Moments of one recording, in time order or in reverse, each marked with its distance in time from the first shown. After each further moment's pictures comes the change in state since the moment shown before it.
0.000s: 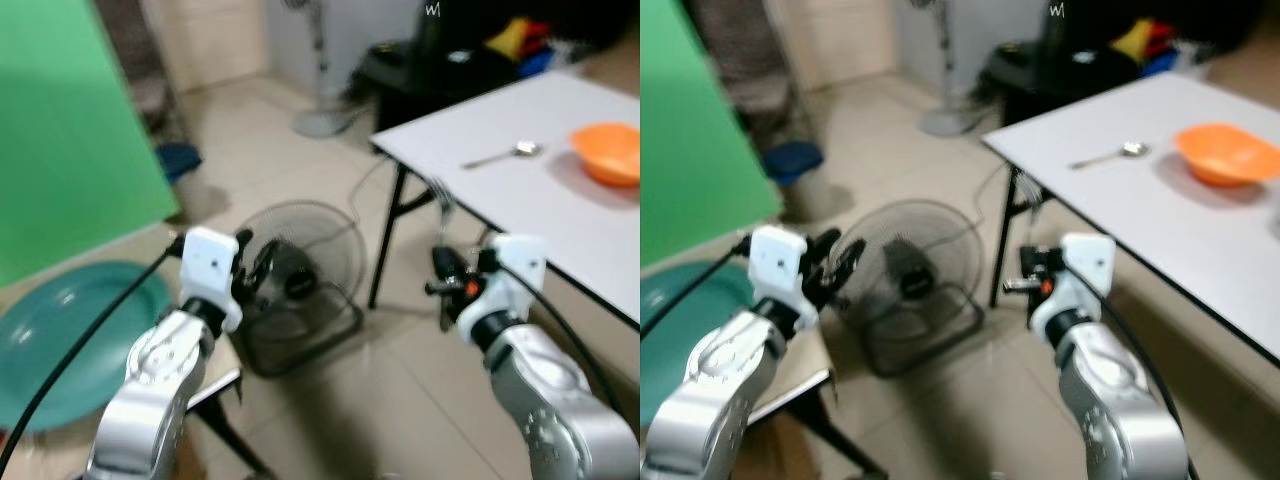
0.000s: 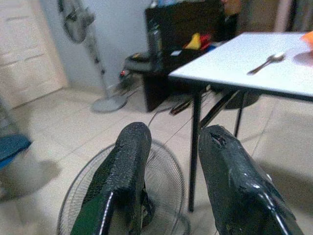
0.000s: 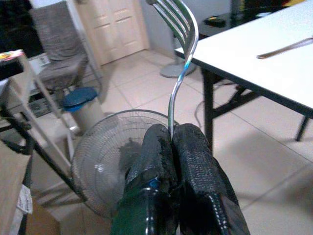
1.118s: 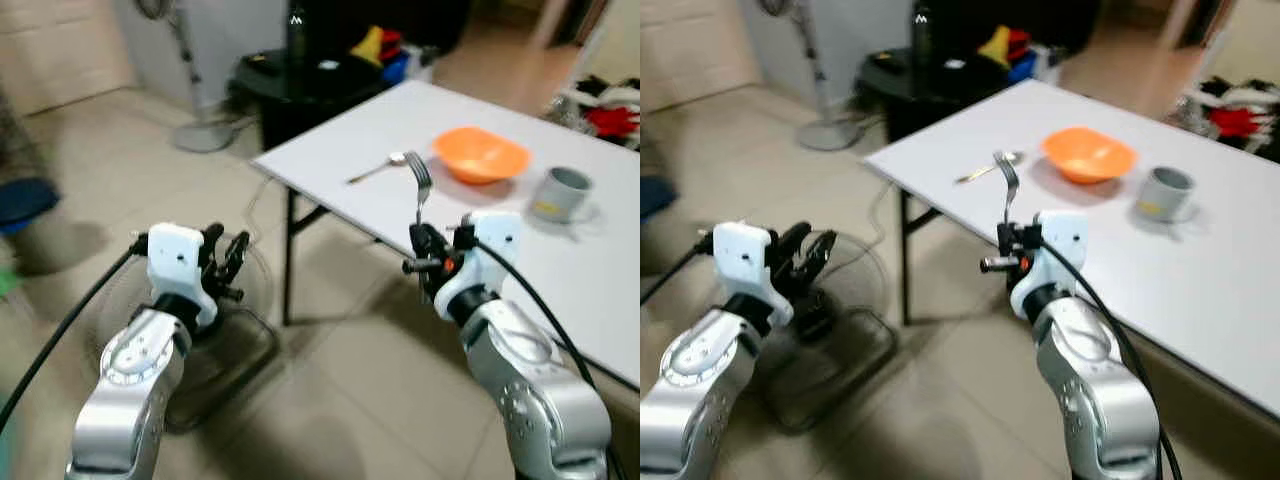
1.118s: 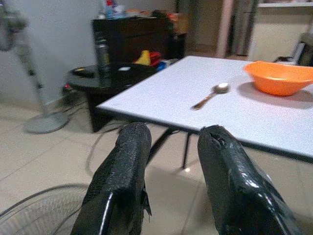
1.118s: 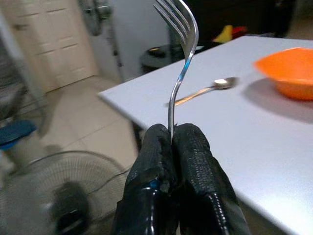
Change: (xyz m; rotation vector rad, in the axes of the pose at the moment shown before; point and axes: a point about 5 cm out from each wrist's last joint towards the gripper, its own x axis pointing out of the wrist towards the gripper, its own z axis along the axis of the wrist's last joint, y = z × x) left arm -0.005 0.018 -0.001 -0.051 -0.009 0.072; right arm 0.019 0.012 0.015 -0.029 -0.066 0.042
